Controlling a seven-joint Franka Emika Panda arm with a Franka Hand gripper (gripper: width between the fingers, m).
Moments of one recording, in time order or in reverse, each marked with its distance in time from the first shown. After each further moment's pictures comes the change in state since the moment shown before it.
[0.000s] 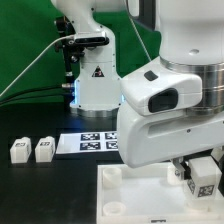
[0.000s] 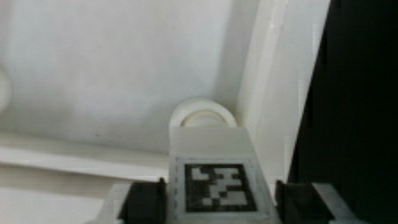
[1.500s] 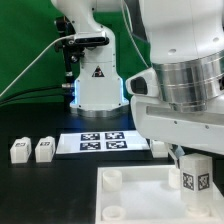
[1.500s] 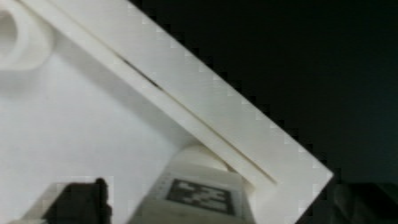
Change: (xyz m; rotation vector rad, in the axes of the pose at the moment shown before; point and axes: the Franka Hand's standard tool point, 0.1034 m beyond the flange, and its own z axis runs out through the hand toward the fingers) arm -0.009 -0.014 0.005 0.137 0.058 0.822
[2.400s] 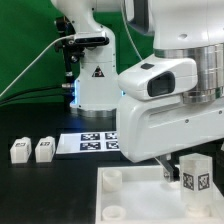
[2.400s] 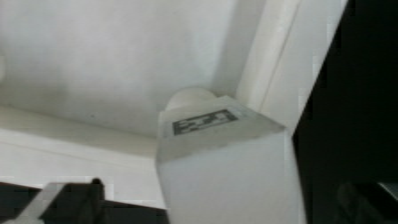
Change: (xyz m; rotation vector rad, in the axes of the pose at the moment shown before) arm 0.014 0.002 -0.009 -0.088 0.067 -1.027
